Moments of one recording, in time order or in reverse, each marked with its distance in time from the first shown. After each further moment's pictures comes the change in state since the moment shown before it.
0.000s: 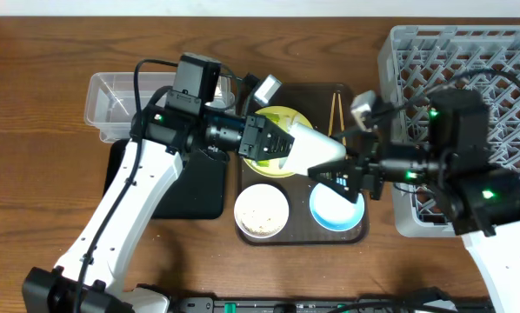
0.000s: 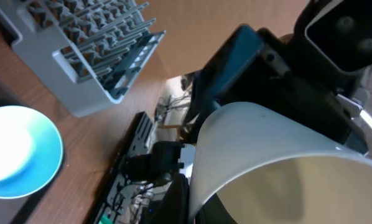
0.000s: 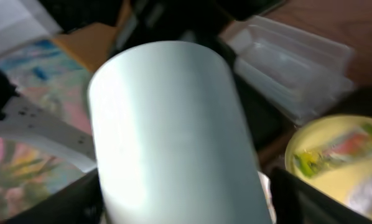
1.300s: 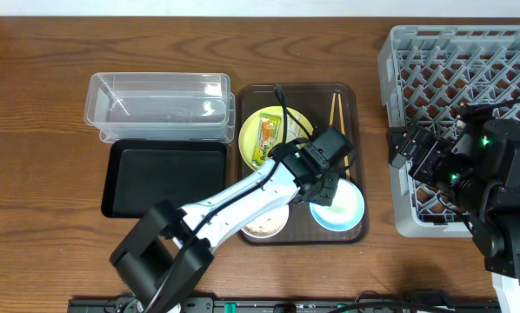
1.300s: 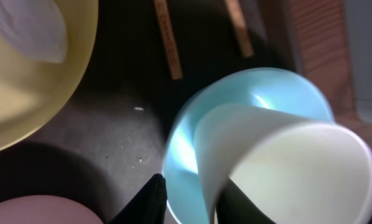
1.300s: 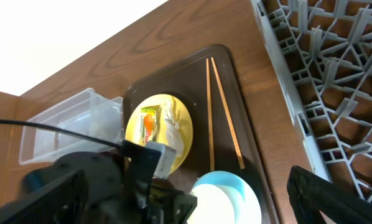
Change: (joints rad) left arm -0.545 0.352 0.003 0.002 -1.241 -0.230; right arm -0.198 -0.183 -0.001 -0.223 0.814 0.569
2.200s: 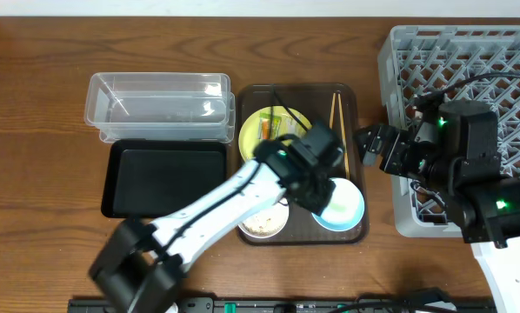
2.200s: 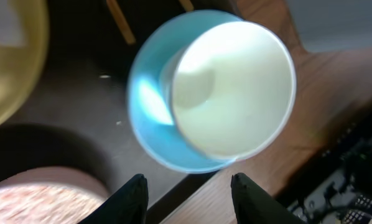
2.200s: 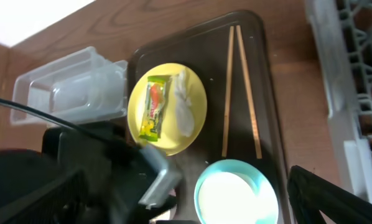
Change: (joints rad) left arm 0.019 -0.099 0.000 -0.102 0.157 0.203; right arm 0.124 0.123 0.000 0.029 -0.002 -0.026
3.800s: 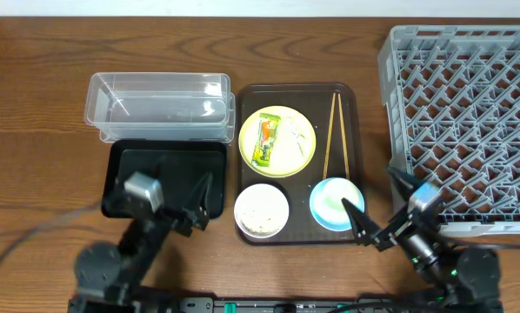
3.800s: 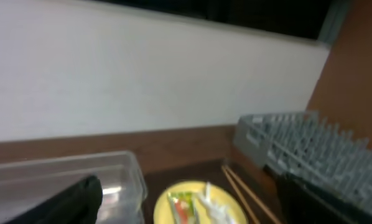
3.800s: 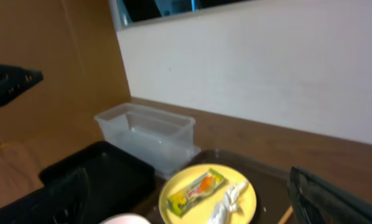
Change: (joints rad) left arm 0.695 -1.443 -0.817 0.611 0.019 0.146; right arm 0.018 -0.837 -0.872 0.880 -0.277 -0.326
